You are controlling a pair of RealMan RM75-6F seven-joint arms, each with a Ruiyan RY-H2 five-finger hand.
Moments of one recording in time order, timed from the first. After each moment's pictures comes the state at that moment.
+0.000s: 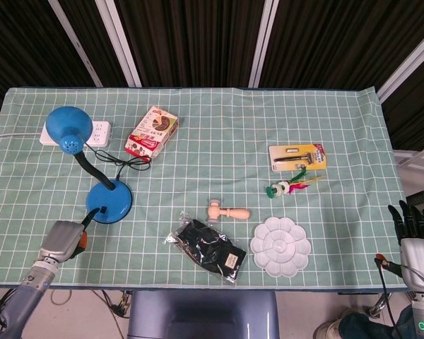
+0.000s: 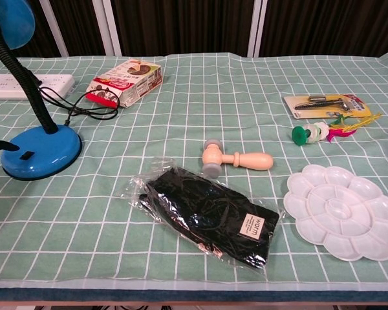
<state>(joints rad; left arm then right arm) -0.32 -1.33 0.01 -1.51 1.36 1.04 0.25 0.02 -1.15 0.09 -1.61 -1.48 1.56 -0.21</state>
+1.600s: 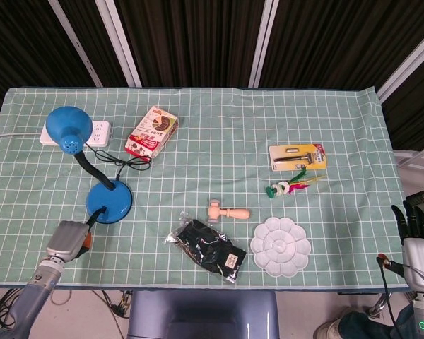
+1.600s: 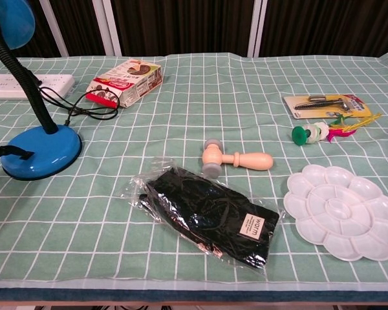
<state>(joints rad) -0.35 -1.37 0.02 -1.51 1.30 1.04 0.33 0.02 -1.16 0.10 -1.62 -1.46 1.56 -0.22</state>
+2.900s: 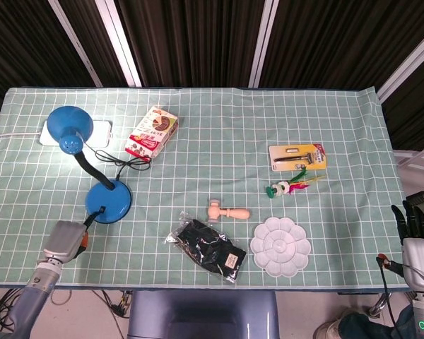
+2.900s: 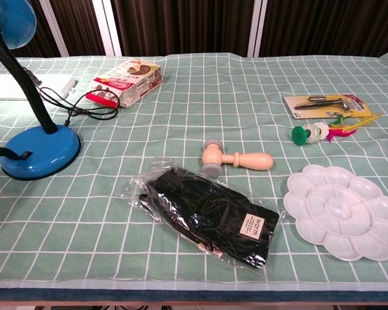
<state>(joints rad) -0.32 -1.39 0.03 -1.50 1.31 1.14 0.38 0.02 -1.16 0.10 -1.61 -1.45 1.56 -0.22</state>
